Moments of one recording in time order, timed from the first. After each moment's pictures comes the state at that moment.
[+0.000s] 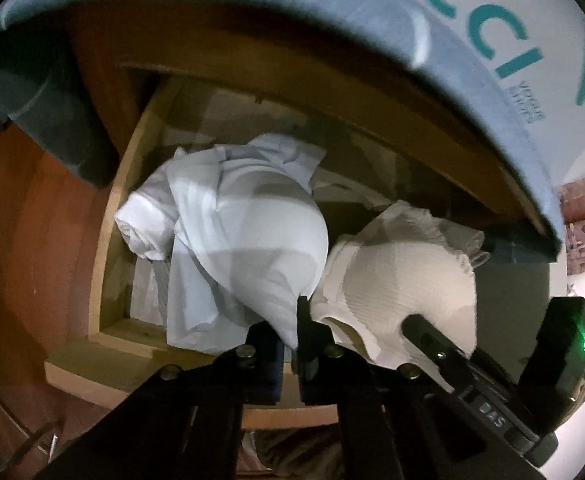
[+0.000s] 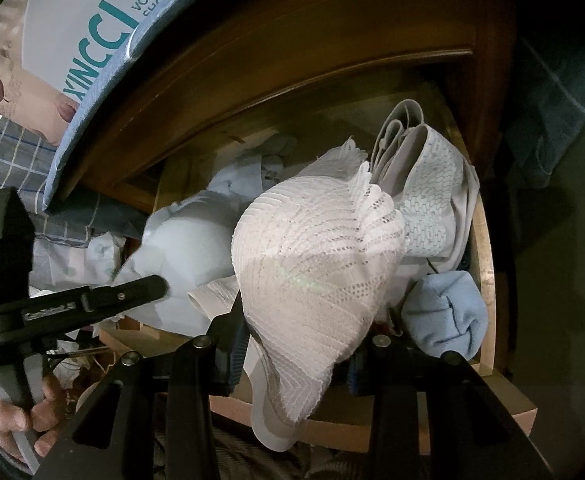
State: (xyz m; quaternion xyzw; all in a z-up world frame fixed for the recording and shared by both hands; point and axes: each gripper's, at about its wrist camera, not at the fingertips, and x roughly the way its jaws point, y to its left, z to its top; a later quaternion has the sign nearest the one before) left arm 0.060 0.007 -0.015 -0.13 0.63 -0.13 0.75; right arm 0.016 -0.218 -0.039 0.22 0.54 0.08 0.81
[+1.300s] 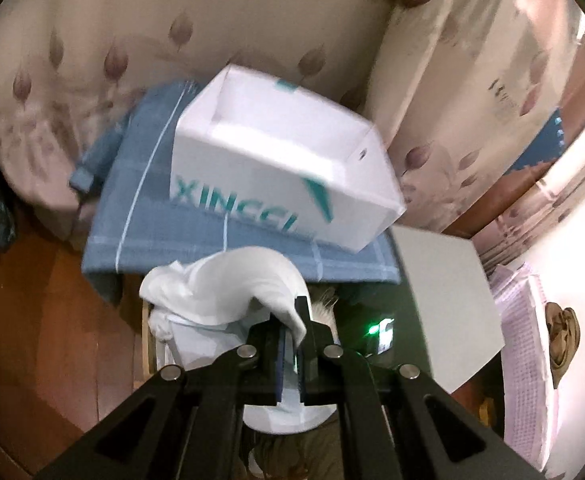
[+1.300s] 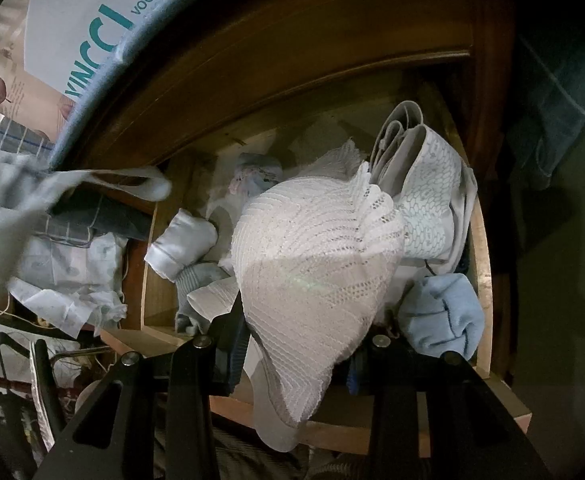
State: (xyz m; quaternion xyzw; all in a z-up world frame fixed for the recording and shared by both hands) left arm 0.008 0.029 0.239 -0.09 0.47 -0.25 0.84; right arm 0.012 -0.221 -0.037 0.22 0.53 0.08 0.81
